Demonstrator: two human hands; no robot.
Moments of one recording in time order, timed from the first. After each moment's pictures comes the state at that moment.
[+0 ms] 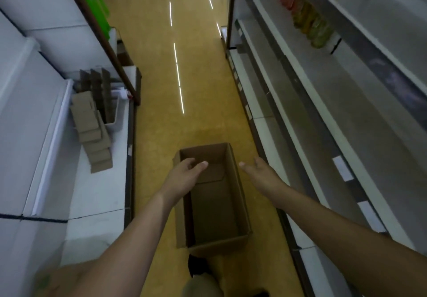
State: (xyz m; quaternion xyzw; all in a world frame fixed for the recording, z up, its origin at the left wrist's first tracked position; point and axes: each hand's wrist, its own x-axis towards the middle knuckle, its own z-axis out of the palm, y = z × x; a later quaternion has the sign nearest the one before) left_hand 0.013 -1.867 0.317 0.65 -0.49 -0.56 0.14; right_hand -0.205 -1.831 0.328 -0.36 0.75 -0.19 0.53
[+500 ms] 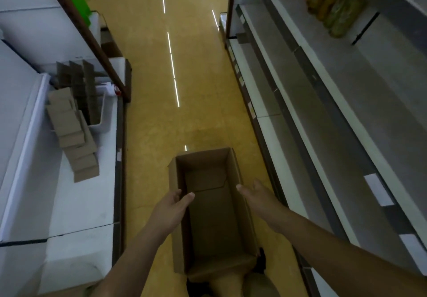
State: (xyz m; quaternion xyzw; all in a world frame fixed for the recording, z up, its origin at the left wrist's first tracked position) left_hand 0.042 -1.913 0.211 0.70 -0.43 -0.56 0.09; right_hand -0.189 -1.901 0.228 -0.31 0.76 -0.13 0.56
